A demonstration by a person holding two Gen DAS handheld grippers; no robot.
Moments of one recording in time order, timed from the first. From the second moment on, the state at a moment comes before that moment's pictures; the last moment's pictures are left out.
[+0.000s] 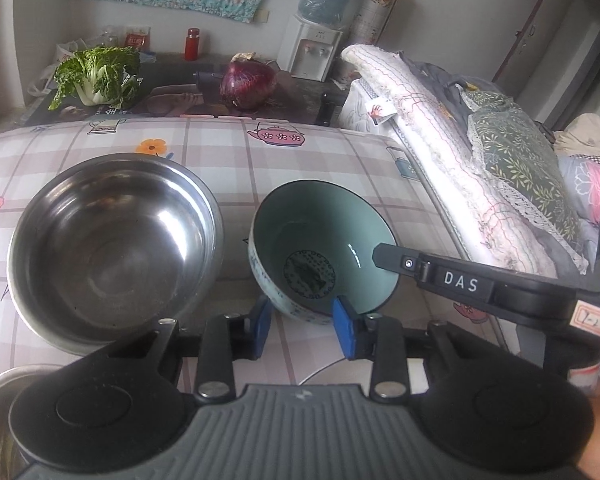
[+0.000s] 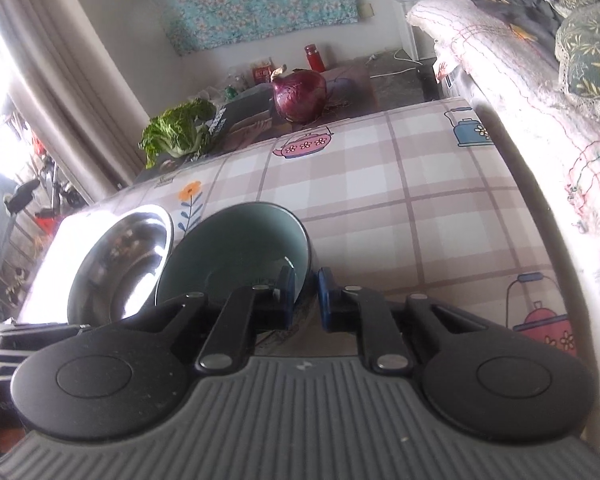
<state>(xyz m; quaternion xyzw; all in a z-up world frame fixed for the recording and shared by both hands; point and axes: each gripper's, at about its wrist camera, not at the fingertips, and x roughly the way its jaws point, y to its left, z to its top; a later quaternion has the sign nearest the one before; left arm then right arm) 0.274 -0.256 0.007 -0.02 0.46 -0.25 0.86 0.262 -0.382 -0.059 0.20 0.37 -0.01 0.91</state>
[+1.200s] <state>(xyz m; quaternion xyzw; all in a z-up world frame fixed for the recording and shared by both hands) 0.292 -0.294 -0.013 0.05 0.47 -0.23 0.85 0.261 -0.412 -0.072 0.27 0.39 0.00 0.88</state>
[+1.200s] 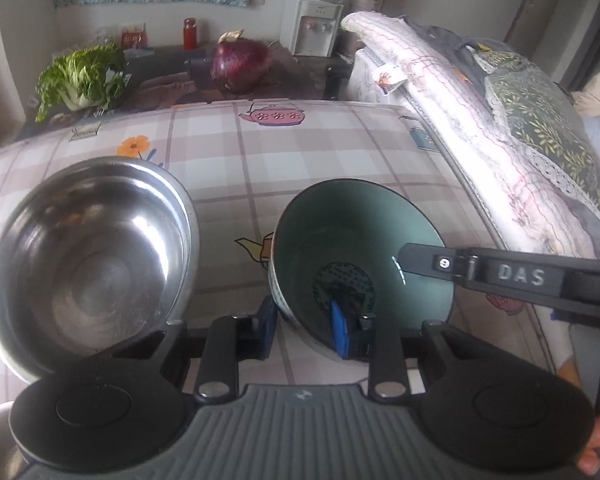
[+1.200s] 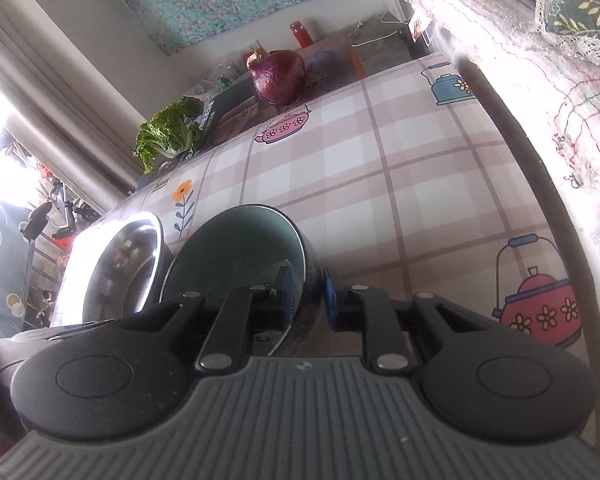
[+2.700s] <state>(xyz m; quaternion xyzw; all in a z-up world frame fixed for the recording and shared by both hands) 0.308 -0.308 -0.033 0.07 0.51 -0.22 0.83 0.253 -0.410 -0.089 0.32 0.37 -0.01 0.87</state>
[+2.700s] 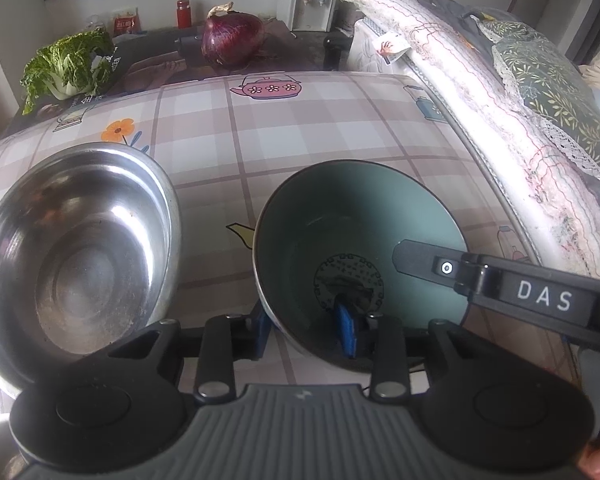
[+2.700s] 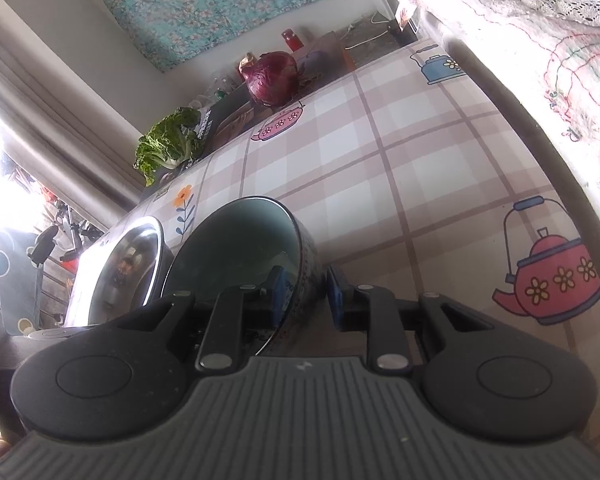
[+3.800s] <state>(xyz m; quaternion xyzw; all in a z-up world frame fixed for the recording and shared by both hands) 0.300 -0.309 -0.004 0.05 0.49 -0.22 0.84 0.247 -0.406 -0.062 0.29 0.35 -0.03 0.89</state>
